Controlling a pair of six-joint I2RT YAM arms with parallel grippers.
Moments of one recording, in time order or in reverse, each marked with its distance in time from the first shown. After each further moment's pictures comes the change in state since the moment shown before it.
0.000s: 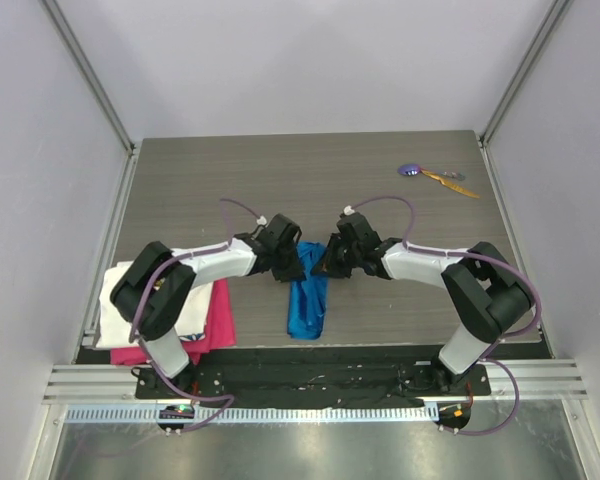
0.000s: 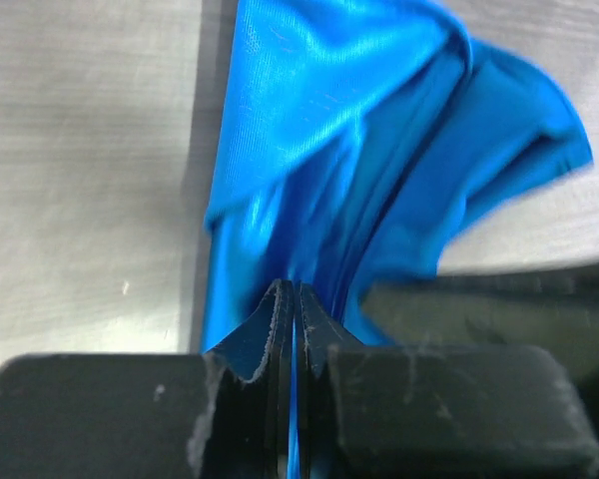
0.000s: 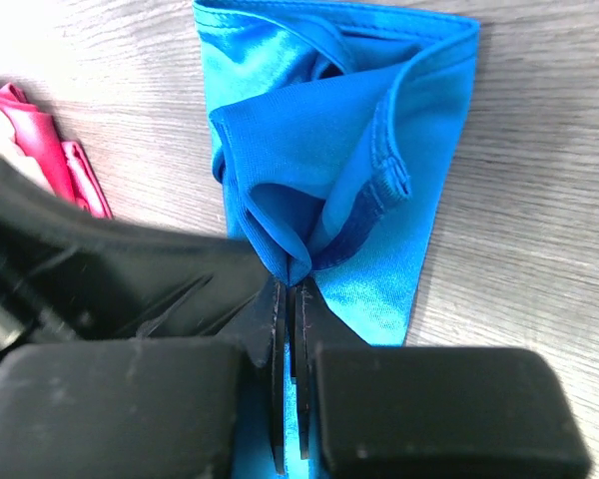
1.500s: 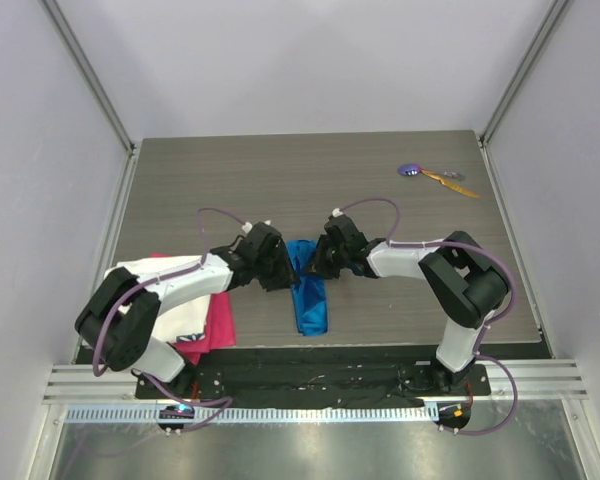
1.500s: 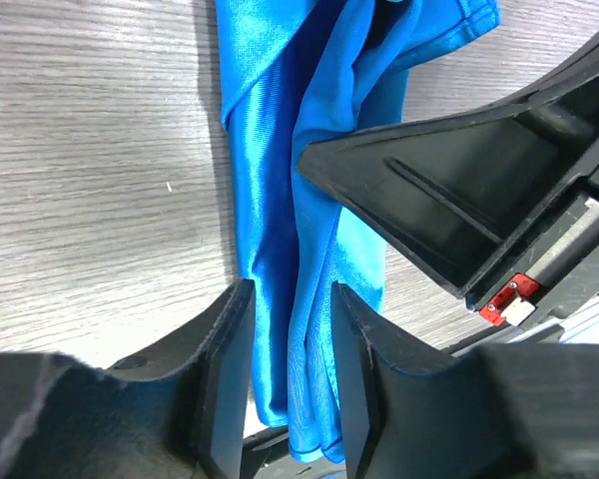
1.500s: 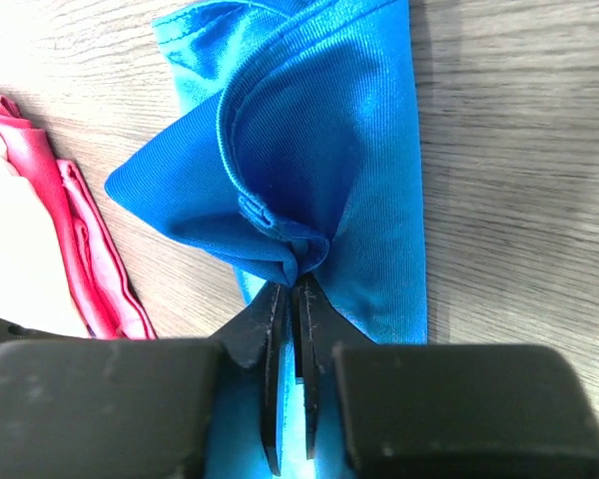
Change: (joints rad) left arm 0.011 -0.245 -0.183 0.012 0.031 0.011; right arm 0.044 0.135 0.052 0.092 0.008 0.041
